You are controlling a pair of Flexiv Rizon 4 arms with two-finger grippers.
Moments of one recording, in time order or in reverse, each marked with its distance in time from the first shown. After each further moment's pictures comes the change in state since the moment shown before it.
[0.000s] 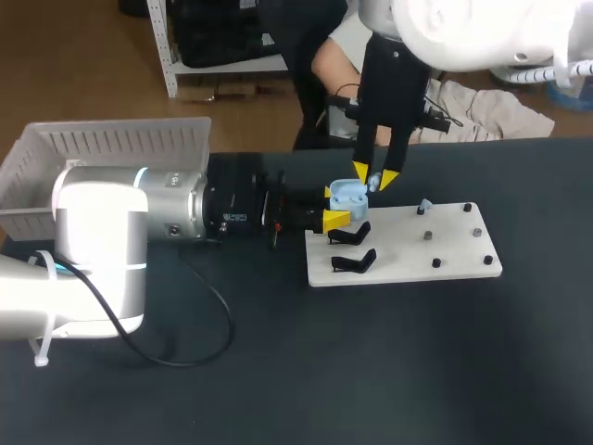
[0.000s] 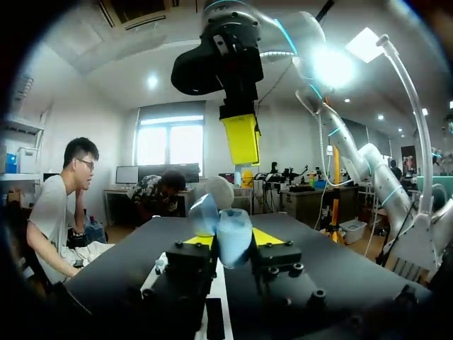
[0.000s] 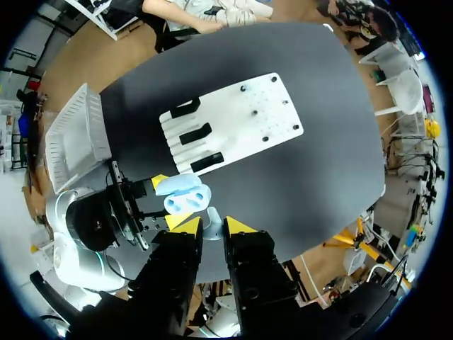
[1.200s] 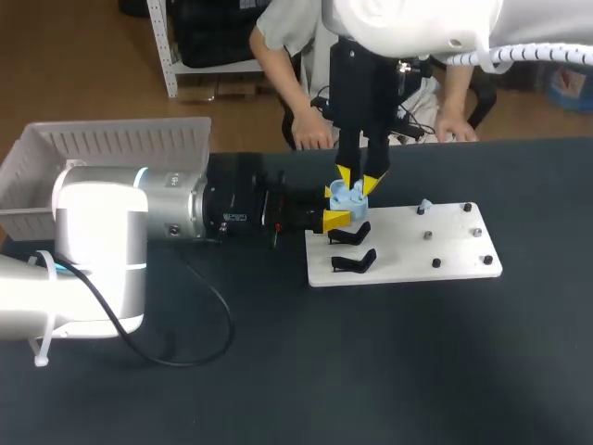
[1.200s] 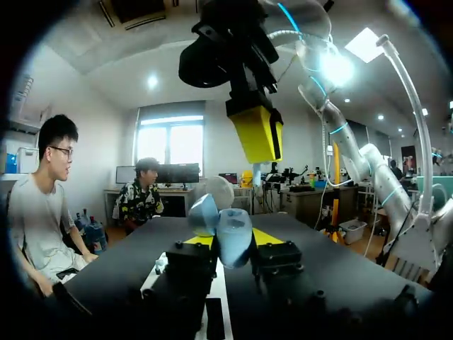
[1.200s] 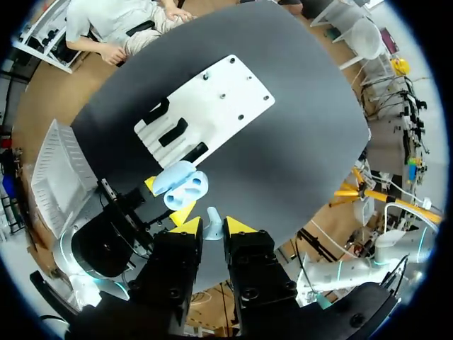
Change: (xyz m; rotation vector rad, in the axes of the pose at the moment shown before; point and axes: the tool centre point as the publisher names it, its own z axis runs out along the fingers) left arm 0.000 0.000 0.000 0.000 0.000 0.000; right arm 0.016 0.016 0.002 0.102 0.003 0.307
